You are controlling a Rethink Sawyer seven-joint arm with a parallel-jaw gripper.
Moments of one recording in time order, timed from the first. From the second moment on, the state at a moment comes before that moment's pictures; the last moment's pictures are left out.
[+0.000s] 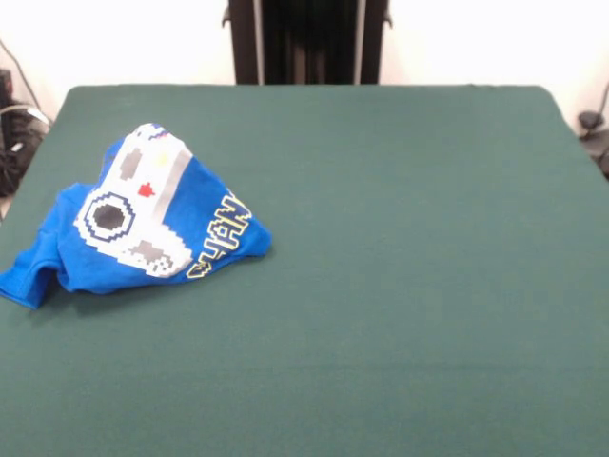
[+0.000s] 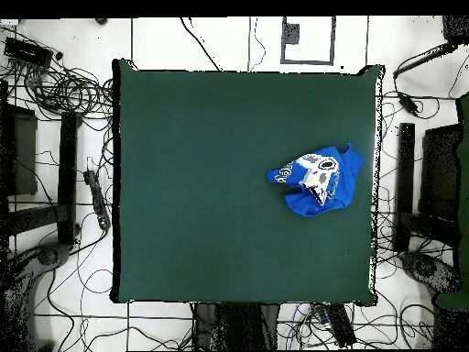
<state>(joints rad) -1.05 -1.15 -0.08 1.63 -0.22 0.84 2.36</state>
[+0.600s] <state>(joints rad) -0.93 -1.18 -0.05 1.65 -0.22 0.84 2.33</state>
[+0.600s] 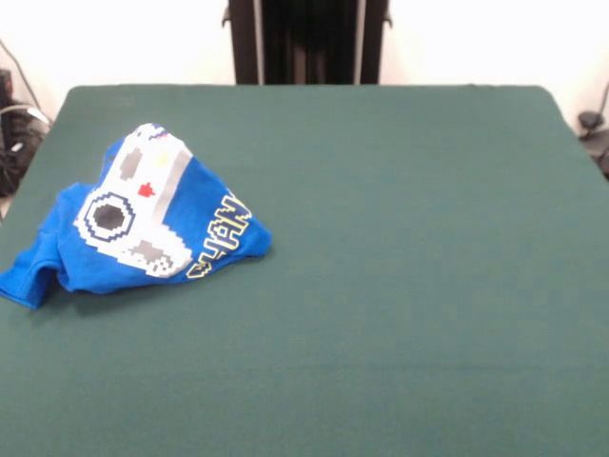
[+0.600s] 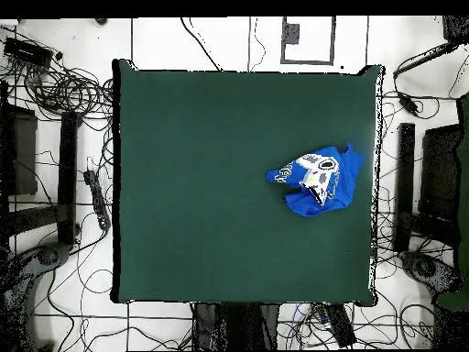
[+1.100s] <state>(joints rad) -1.22 -1.18 0.07 1.64 -0.23 0.82 2.19</state>
